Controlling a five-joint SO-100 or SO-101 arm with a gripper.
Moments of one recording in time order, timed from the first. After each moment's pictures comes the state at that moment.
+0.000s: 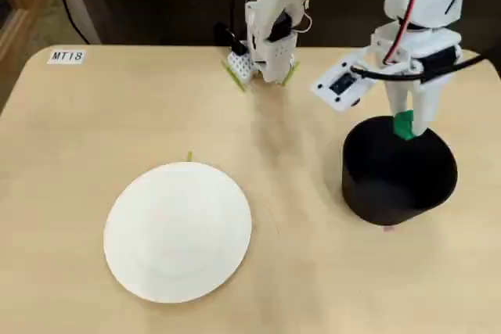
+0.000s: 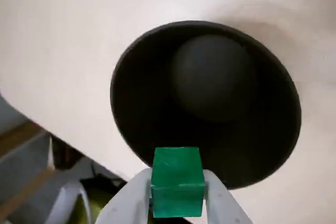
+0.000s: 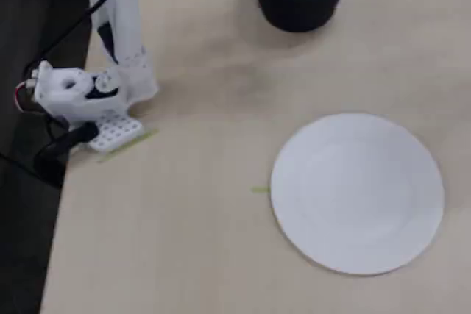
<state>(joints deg) -35.5 71.3 34.9 105.7 5.1</state>
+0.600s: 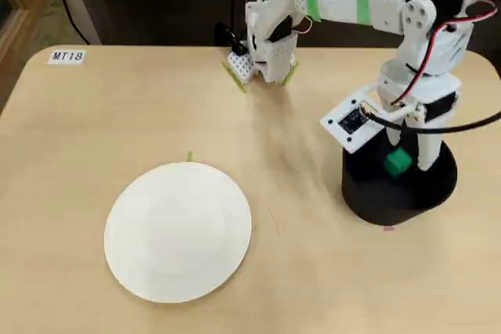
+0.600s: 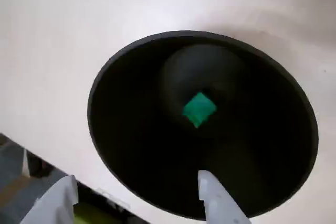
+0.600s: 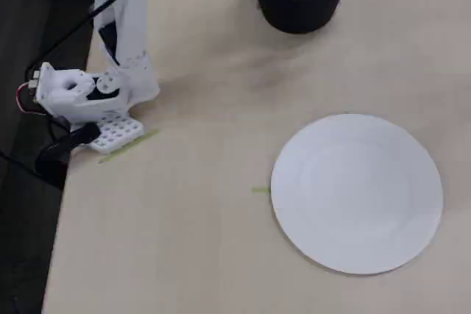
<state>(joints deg) -35.4 64.8 33.7 104.4 2.1</state>
